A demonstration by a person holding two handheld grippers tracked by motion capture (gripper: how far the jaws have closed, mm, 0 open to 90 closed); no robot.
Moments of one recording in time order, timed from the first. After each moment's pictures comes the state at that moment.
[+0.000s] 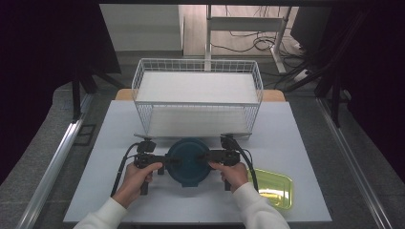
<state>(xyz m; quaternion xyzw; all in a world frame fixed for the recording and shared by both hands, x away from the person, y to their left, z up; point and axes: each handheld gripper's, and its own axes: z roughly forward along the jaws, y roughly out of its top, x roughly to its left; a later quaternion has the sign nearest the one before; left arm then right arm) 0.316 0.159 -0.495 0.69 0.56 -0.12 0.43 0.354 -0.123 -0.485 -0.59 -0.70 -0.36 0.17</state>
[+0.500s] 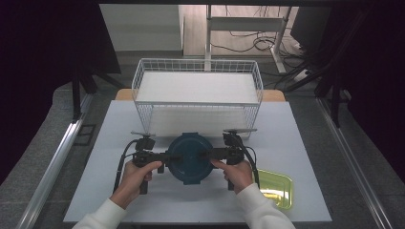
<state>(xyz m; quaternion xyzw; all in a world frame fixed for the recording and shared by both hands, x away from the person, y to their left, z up) 0.307 0.156 -0.466 0.69 0.54 -0.10 0.46 0.340 -0.125 -0.448 -0.57 -0.71 -0.38 0.12</state>
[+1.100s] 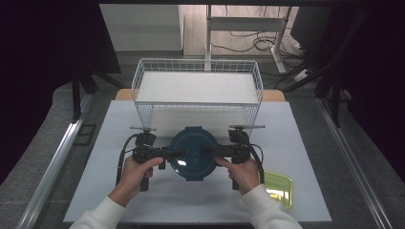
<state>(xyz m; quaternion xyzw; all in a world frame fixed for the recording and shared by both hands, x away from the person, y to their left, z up) 0.303 0.148 -0.435 0.70 0.52 -0.09 0.48 0.327 -0.134 -0.415 -0.56 -0.72 -0.41 0.09</state>
